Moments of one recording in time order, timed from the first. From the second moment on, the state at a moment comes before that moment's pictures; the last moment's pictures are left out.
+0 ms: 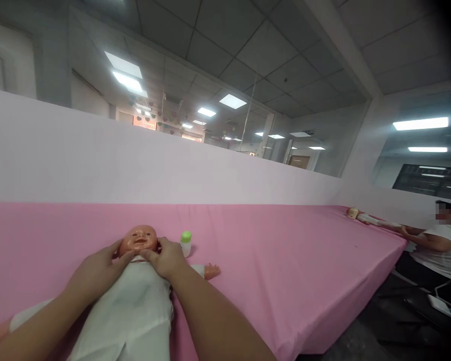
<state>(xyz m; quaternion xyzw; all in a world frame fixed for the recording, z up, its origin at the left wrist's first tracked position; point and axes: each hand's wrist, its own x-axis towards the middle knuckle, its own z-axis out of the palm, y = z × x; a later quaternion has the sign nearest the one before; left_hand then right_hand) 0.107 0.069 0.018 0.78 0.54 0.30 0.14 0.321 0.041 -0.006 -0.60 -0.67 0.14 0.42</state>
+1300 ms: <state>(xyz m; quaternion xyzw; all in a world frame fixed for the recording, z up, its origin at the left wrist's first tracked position) 0.095 0.063 0.008 0.76 0.52 0.34 0.18 0.313 0.044 -0.014 -0.49 -0.67 0.20 0.51</state>
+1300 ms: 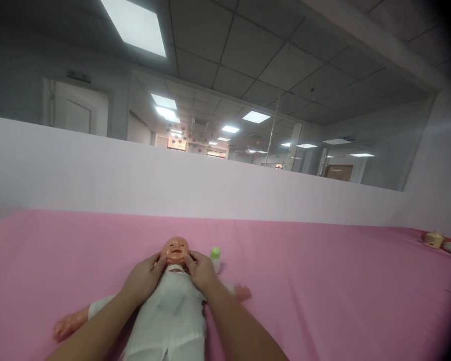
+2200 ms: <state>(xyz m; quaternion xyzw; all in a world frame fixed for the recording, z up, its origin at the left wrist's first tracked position) 0.097 0.056 0.010 0.76 0.52 0.34 0.17 0.312 0.040 -0.011 -0.51 -0.67 0.17 0.51</state>
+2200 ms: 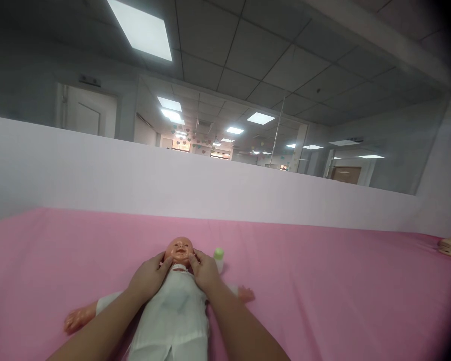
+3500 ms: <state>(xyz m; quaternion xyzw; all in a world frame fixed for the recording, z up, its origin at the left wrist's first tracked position) 0.100 0.062 0.017 0.76 0.54 0.32 0.18 0.316 0.034 0.000 -0.58 -0.68 0.12 0.44</state>
